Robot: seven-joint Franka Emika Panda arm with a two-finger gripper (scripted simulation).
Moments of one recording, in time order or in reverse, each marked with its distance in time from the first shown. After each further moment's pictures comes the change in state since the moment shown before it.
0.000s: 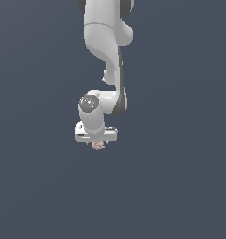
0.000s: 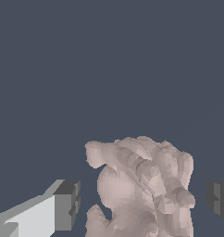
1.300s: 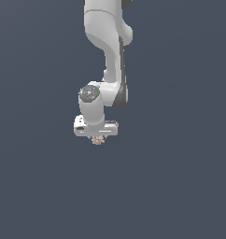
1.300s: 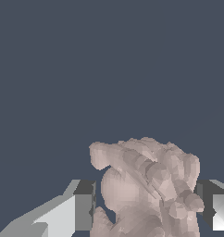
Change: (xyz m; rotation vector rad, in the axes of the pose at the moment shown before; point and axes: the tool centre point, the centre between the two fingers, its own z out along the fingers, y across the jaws) arm -0.013 -0.003 -0.031 0.000 0.002 0.000
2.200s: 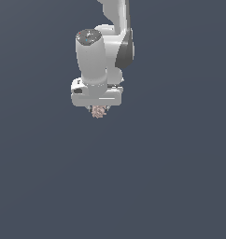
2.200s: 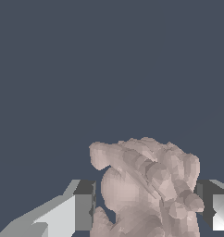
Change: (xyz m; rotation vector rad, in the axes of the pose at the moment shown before) arm -0.059 -0.016 -0.144 0.000 0.001 0.000
